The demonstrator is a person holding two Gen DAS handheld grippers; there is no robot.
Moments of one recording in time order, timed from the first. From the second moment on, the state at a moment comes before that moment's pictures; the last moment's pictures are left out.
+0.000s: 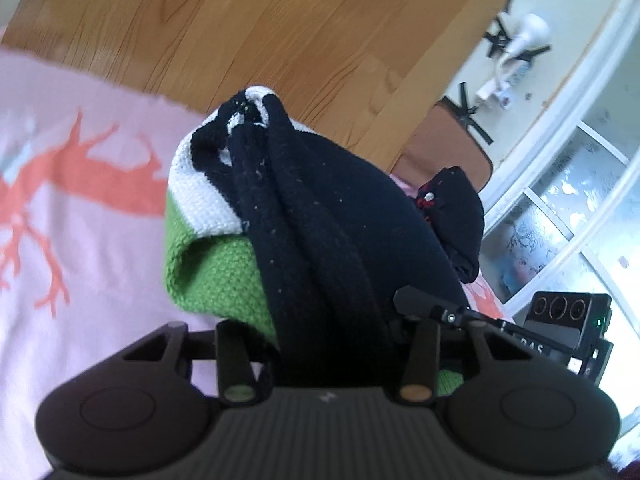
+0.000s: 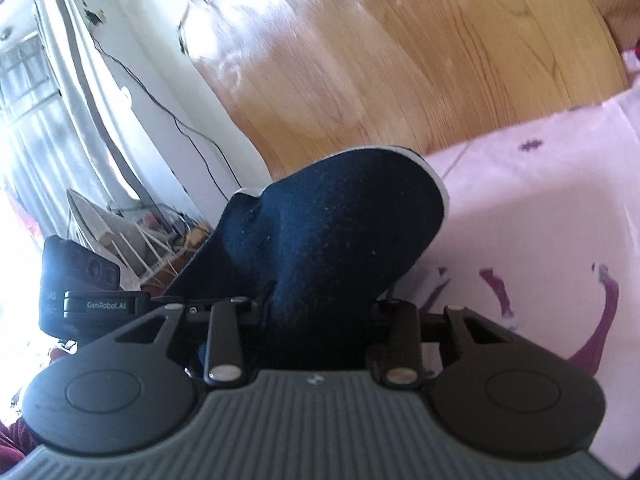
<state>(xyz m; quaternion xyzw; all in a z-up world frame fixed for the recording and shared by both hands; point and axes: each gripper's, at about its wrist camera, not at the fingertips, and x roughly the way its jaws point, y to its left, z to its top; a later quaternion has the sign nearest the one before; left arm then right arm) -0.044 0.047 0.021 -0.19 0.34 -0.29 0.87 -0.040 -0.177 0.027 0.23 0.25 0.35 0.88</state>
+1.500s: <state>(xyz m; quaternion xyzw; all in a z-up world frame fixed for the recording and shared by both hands) -0.026 0.041 0.001 -0.21 0.36 -0.32 0.85 -0.020 -0.179 0.013 0.26 0.33 0.32 0.85</state>
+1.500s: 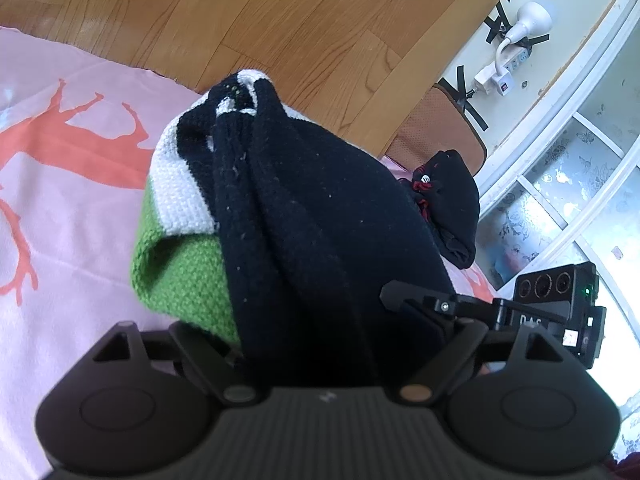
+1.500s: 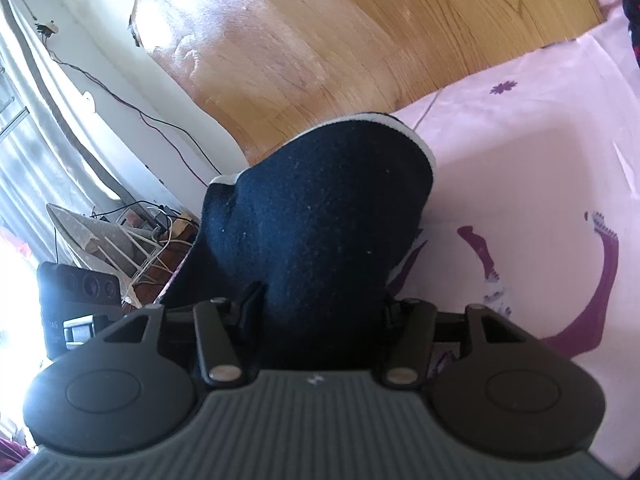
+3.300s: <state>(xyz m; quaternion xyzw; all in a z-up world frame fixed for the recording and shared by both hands) -0.026 0.041 0.000 -0.20 0.36 -0.32 0.85 -0.020 -0.179 0.012 0.26 0.33 0.32 0.85</state>
